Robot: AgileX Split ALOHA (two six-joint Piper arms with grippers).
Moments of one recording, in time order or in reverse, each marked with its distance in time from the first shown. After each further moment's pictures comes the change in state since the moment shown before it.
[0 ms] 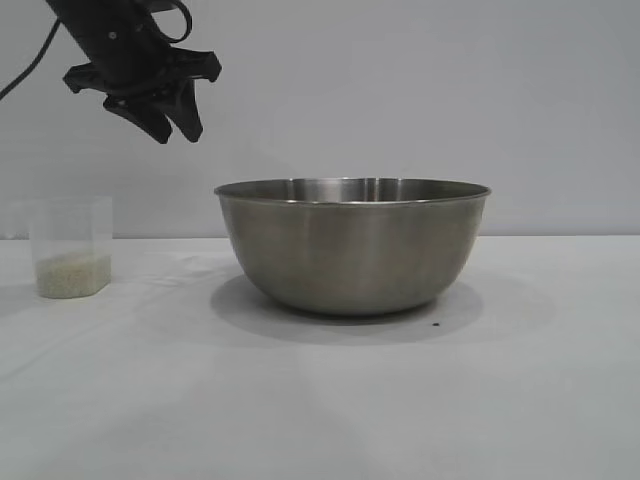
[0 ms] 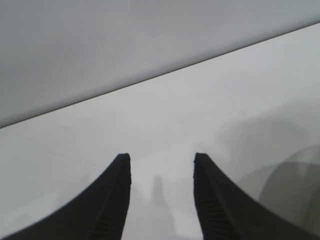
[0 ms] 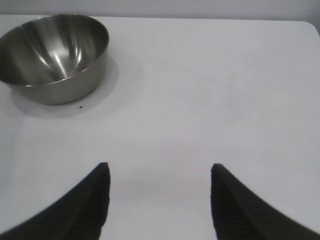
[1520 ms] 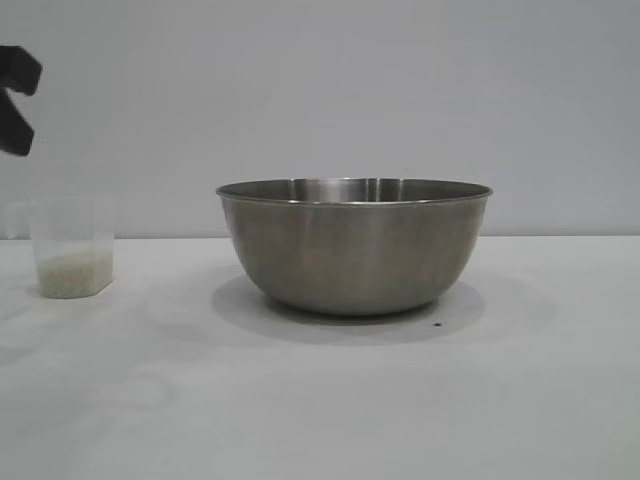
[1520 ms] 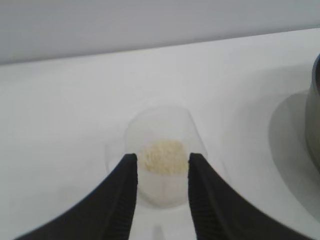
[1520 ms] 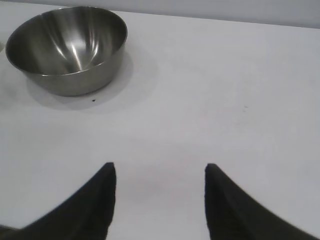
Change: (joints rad) left arm 0.000 -0.469 1.135 0.352 -0.967 -0.485; right arm 0.000 0.000 0.006 0.024 -0.006 -0.036
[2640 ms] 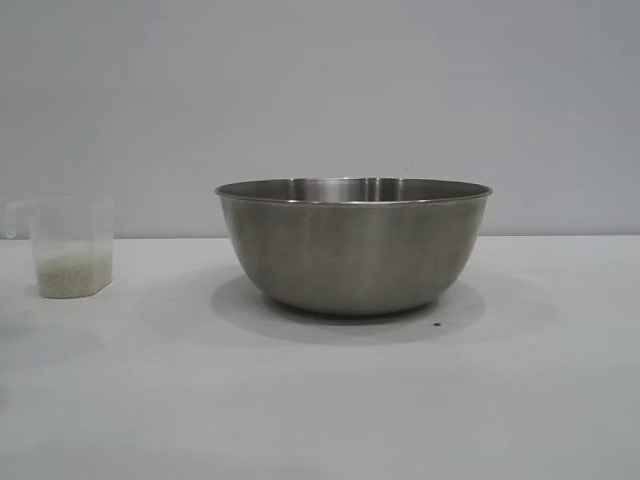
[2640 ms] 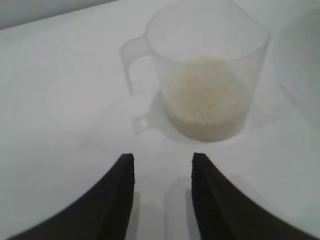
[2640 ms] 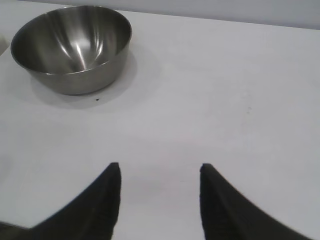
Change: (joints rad) left arm 0.106 0.418 0.040 0.020 -0.452 0.192; right arm 0.018 0.000 0.000 0.000 0.000 0.000
